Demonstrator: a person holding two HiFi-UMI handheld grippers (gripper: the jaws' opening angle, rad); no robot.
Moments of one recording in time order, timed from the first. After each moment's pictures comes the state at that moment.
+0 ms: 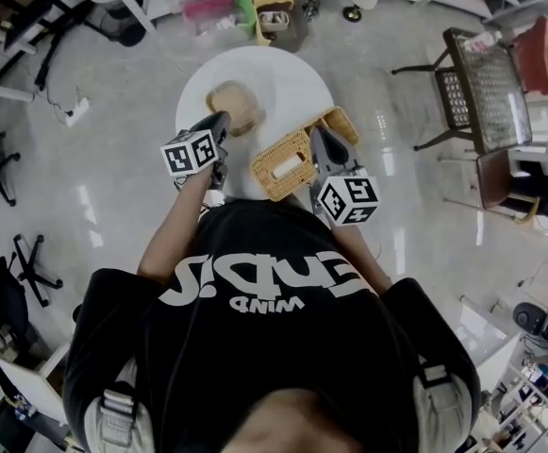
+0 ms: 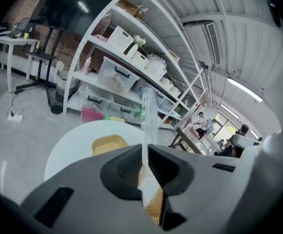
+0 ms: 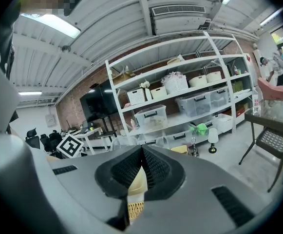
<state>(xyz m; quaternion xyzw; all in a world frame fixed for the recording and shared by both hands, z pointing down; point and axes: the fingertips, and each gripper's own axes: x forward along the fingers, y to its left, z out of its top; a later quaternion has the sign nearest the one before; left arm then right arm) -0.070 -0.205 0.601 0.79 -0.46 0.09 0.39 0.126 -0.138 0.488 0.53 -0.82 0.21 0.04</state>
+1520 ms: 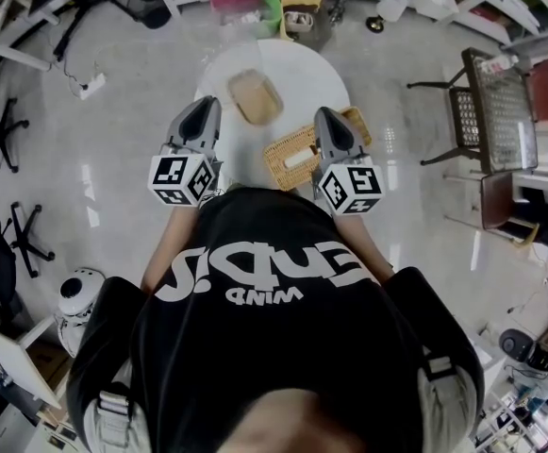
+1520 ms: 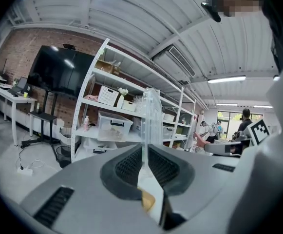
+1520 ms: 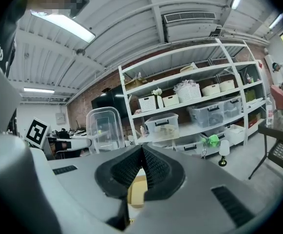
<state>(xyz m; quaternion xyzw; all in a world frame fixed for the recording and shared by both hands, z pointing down) -0.122 -0.151 0.436 0.82 -0.55 0.00 0.14 0.085 -0.144 0.448 0.49 -0.86 0.15 0.02</state>
